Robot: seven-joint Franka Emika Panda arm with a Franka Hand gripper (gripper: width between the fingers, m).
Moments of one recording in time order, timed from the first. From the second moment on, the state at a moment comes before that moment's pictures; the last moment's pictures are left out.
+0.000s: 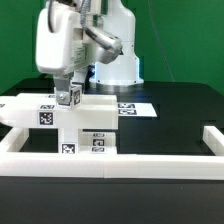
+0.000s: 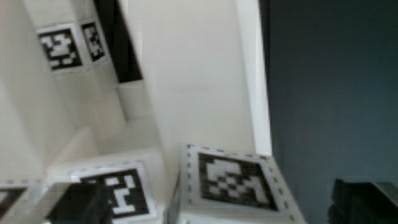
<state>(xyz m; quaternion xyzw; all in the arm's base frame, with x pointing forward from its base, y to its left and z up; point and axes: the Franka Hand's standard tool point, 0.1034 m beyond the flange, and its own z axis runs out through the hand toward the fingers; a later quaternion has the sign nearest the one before) 0.633 -0.105 0.115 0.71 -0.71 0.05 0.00</state>
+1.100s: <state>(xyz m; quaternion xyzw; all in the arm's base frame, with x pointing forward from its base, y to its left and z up) 0.634 -0.107 0.116 0.96 -0.29 0.04 0.02</state>
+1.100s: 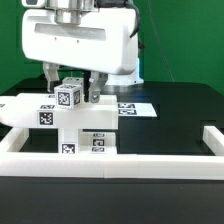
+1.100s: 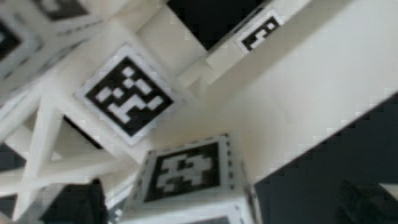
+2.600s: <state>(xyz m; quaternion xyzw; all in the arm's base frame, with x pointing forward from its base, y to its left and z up) 0.633 -0.108 0.114 0.88 -0.47 0.05 0.01</state>
